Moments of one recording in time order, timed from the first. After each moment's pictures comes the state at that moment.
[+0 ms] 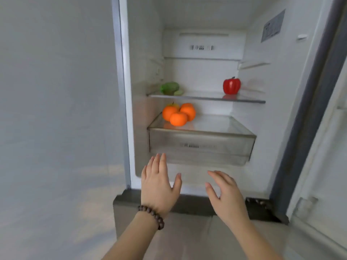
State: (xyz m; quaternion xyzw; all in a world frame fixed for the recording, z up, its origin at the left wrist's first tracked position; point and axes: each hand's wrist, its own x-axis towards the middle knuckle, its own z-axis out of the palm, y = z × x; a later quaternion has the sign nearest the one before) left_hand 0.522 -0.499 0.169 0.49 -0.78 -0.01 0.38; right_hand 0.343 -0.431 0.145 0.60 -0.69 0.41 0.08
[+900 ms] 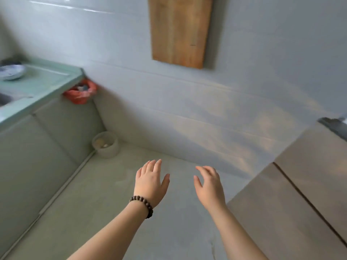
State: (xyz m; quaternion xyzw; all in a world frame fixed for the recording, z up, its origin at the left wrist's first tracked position) left_hand 0.826 -0.071 -0.047 0.90 -0.37 -0.06 0.21; right_hand 0.692 -0.207 -0.054 0.86 -0.38 0.20 -0.28
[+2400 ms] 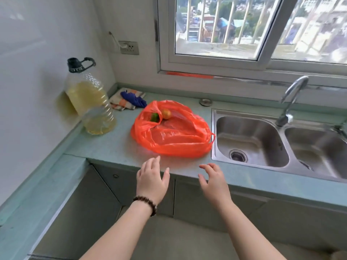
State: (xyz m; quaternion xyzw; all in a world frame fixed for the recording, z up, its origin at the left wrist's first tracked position) left_hand 1.152 0.764 -0.035 0.90 0.36 0.15 0.19; right_hand 1.280 0.611 -0.041 0.88 0.29 -0.09 -0.36
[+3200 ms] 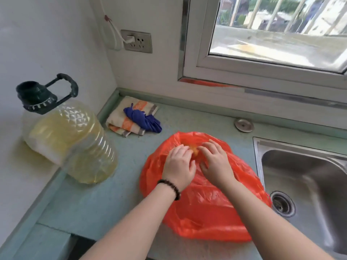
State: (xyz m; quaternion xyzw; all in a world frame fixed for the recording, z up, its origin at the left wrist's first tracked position) left_hand 1.392 1.025 -0.069 0.94 0.22 0.21 0.17; right_hand 1.499 0.920 -0.062 0.86 0.46 -0.01 -0.21
